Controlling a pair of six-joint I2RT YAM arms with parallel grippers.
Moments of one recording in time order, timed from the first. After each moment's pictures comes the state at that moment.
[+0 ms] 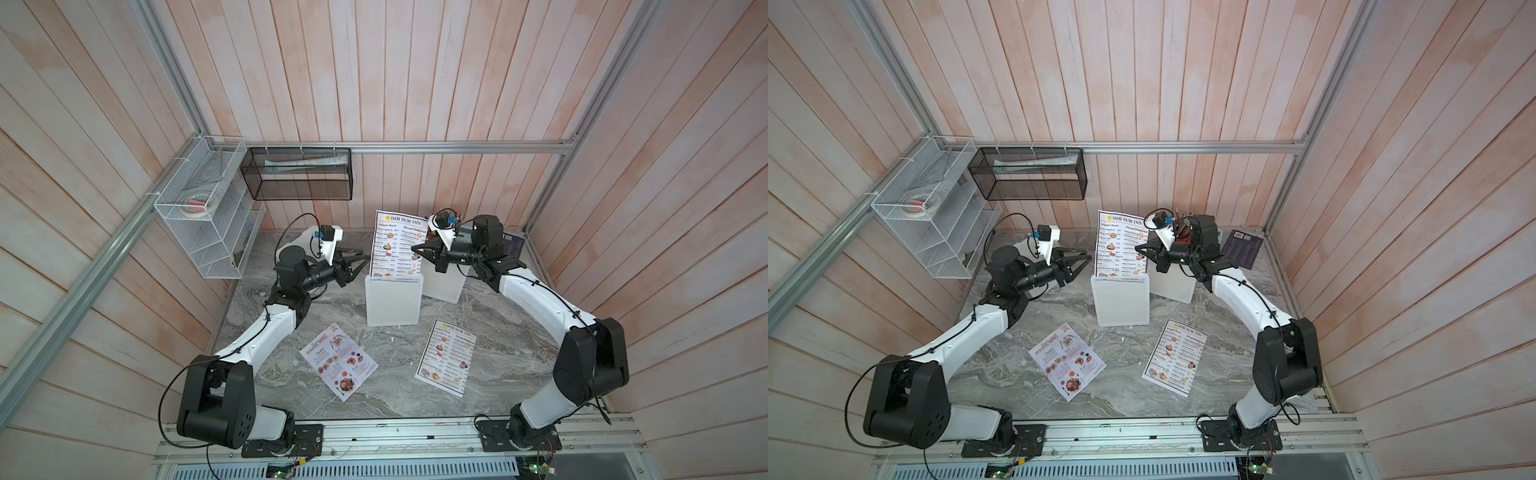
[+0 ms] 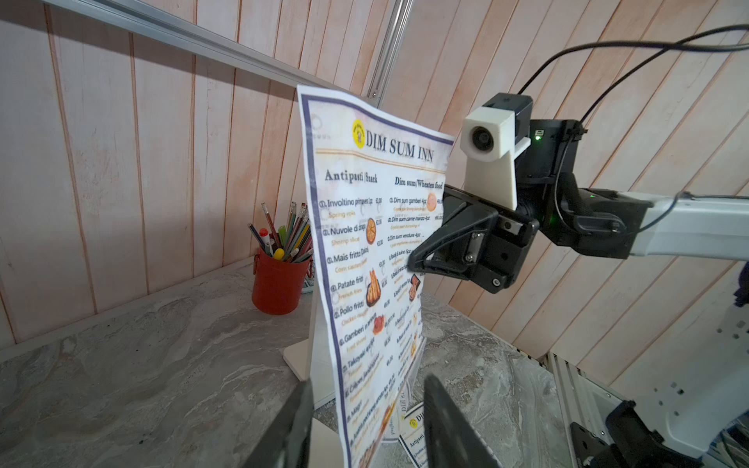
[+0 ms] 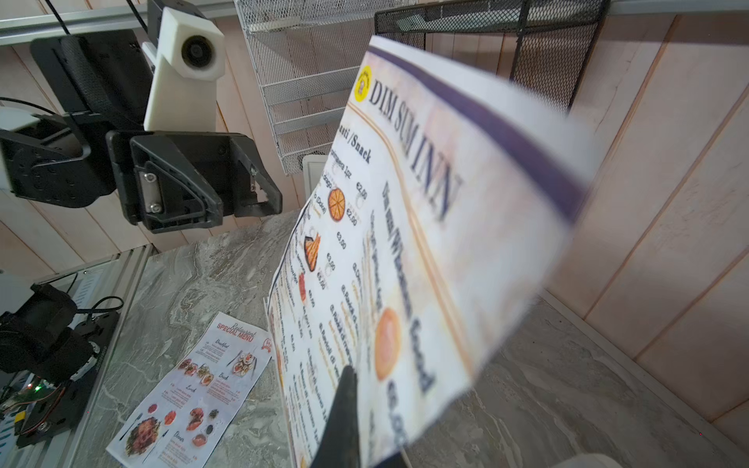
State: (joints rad) left arm -0.21 1.40 0.90 0.51 0.86 -0.30; right arm 0.36 1.62 1.30 -0.01 -0.89 -0.15
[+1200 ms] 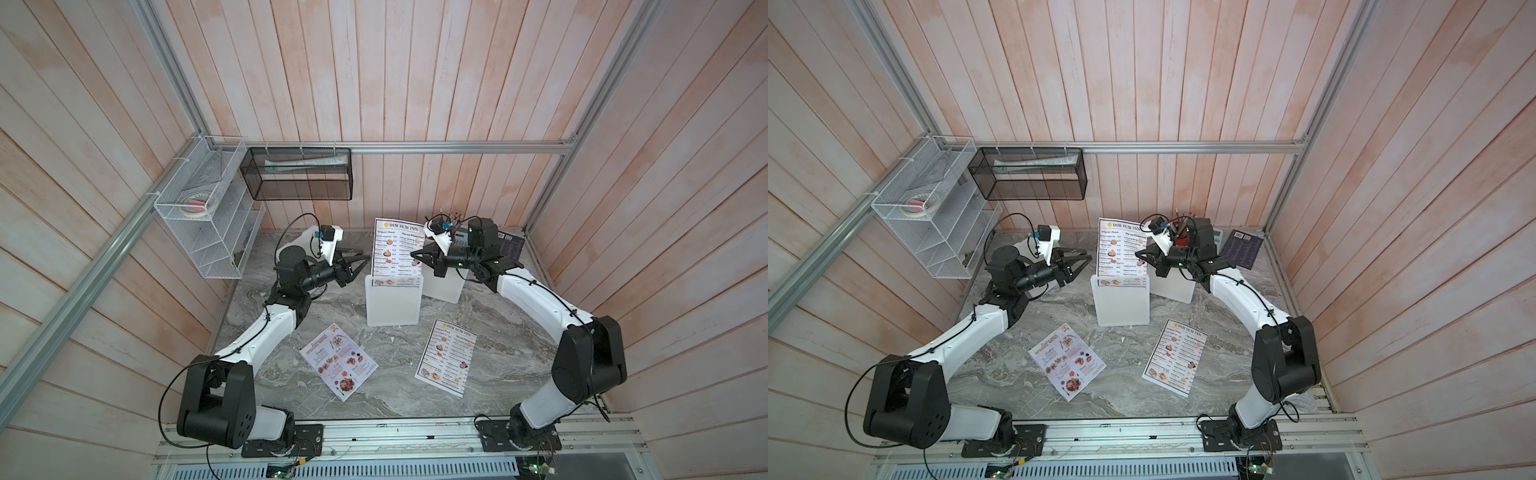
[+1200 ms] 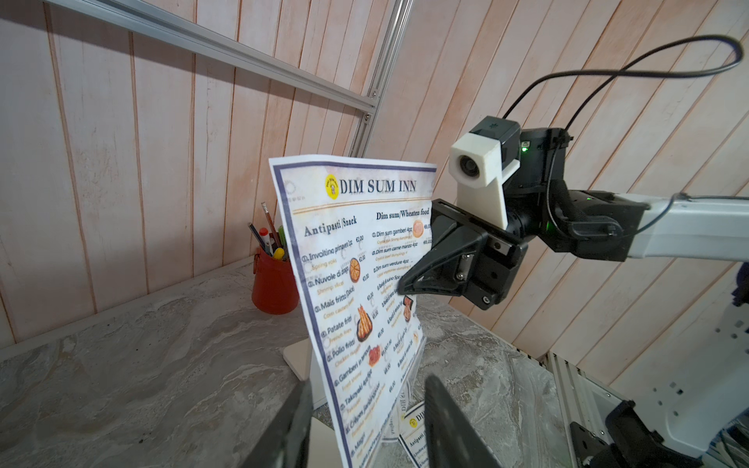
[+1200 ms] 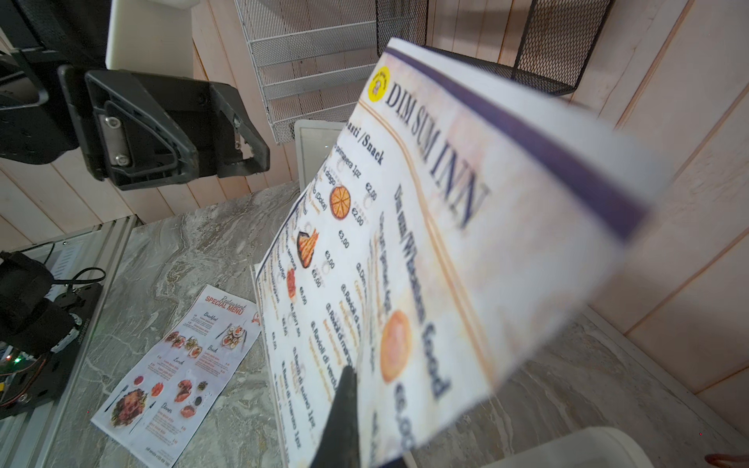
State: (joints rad) left arm -0.21 1.40 0.90 0.51 0.86 -0.30; right arm 0.36 1.62 1.28 -0.07 -0.86 -0.24
